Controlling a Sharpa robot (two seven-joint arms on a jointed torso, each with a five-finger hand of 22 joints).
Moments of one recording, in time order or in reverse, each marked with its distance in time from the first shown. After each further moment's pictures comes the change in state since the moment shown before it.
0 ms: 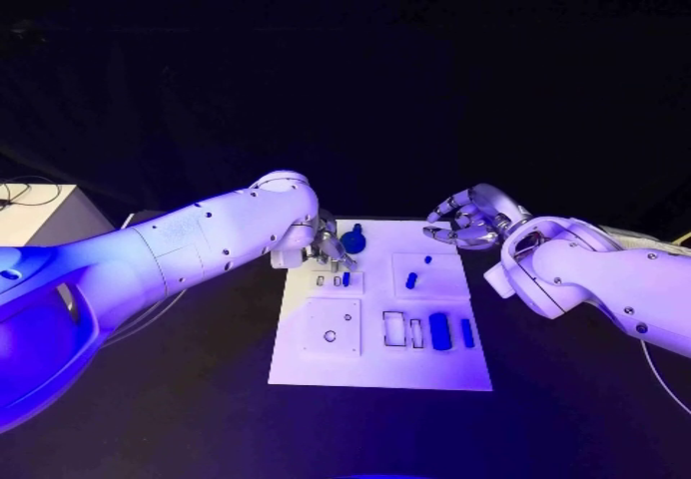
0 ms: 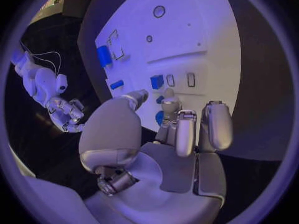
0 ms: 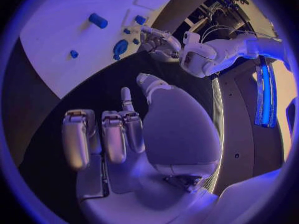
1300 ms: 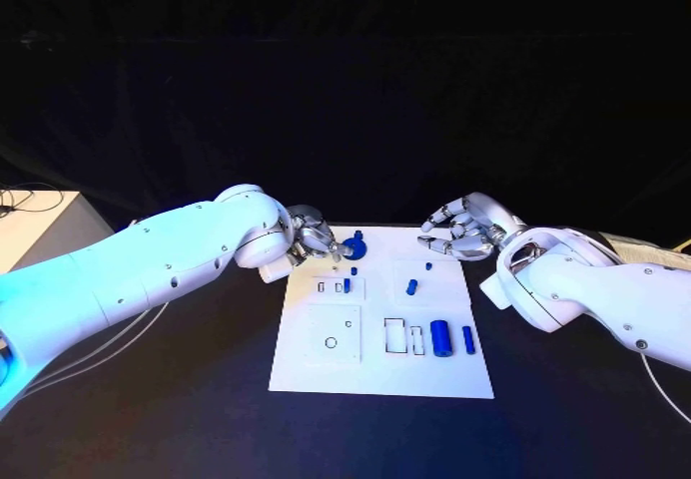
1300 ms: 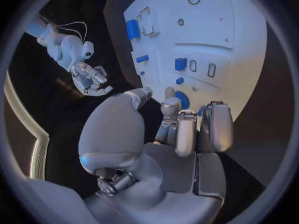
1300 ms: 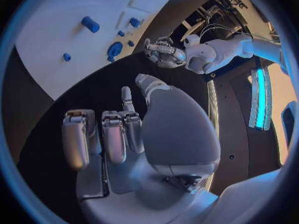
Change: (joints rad) left arm -0.067 -0.190 0.094 0.205 0.153 -0.266 0.121; left_hand 0.069 -0.010 0.055 0.000 0.000 0.040 0.006 -0.036 -0.110 0.035 -0.002 0.018 0.031 -0.003 0.004 0.005 0.000 0.000 0.009 0.006 0.004 0.024; right arm -0.009 -0.005 -0.001 0.034 -0.039 -0.017 0.015; right_hand 0.012 0.012 0.003 -0.003 -0.004 0.025 -0.008 0.000 -0.007 0.000 0.000 0.008 0.000 0.000 0.000 0.000 0.000 0.000 0.000 0.000 0.007 0.000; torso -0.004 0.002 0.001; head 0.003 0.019
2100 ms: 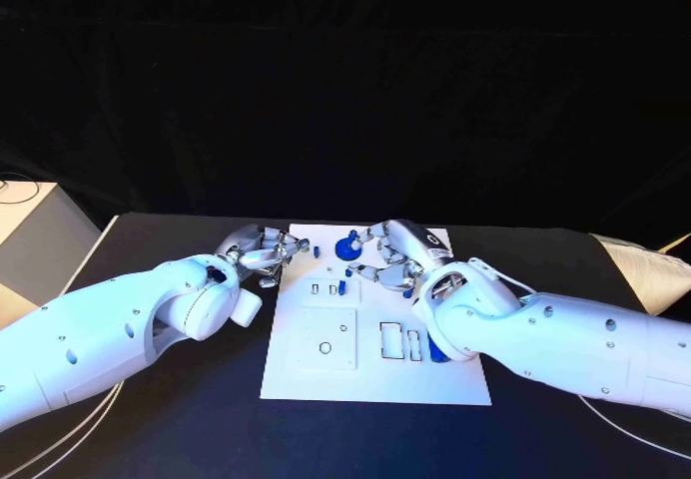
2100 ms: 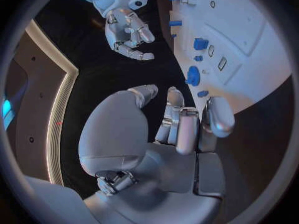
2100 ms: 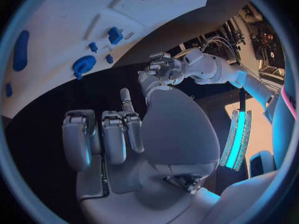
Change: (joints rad) left arm -0.226 -0.252 0.088 0.237 0.370 -0.442 0.482; left_hand 0.094 -0.009 0.058 -0.020 -0.001 0.008 0.027 -0.102 -0.126 -0.113 0.025 -0.116 -0.166 0.001 0.022 -0.058 0.000 0.032 -0.073 0.020 -0.062 -0.134; right arm -0.091 0.192 -0.005 -0.042 -0.380 -0.167 -0.016; right_hand 0.025 0.018 -0.046 0.006 -0.097 0.004 0.007 -0.062 -0.057 0.000 0.007 0.004 -0.001 0.000 0.000 0.000 0.000 0.000 0.000 0.000 0.014 0.000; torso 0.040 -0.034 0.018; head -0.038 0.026
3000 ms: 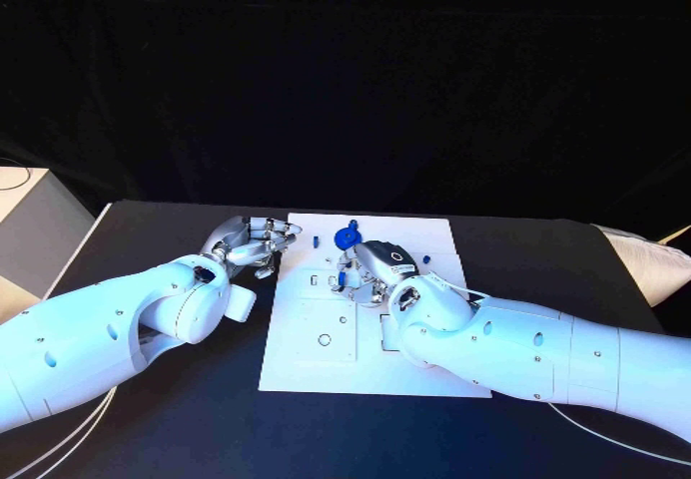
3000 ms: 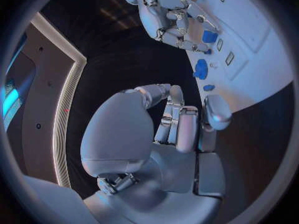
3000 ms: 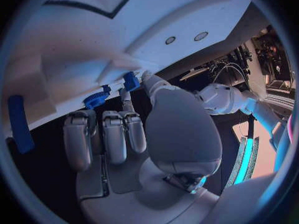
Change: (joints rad) left arm -0.023 -0.046 -0.010 0.049 0.130 -0.072 0.179; left_hand 0.095 0.014 0.158 -0.190 -0.007 0.070 0.003 -0.311 -0.160 -0.116 0.007 -0.154 -0.094 -0.007 0.005 -0.031 0.000 0.000 -0.063 0.006 -0.031 -0.061; right arm -0.083 0.177 -0.014 -0.182 -0.235 0.087 -0.177; right_hand -0.089 -0.027 0.018 -0.030 -0.186 -0.008 0.000 -0.010 -0.004 -0.001 -0.008 0.011 0.000 -0.002 -0.009 0.000 0.000 0.000 0.000 -0.014 0.015 -0.001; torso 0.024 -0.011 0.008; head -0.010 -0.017
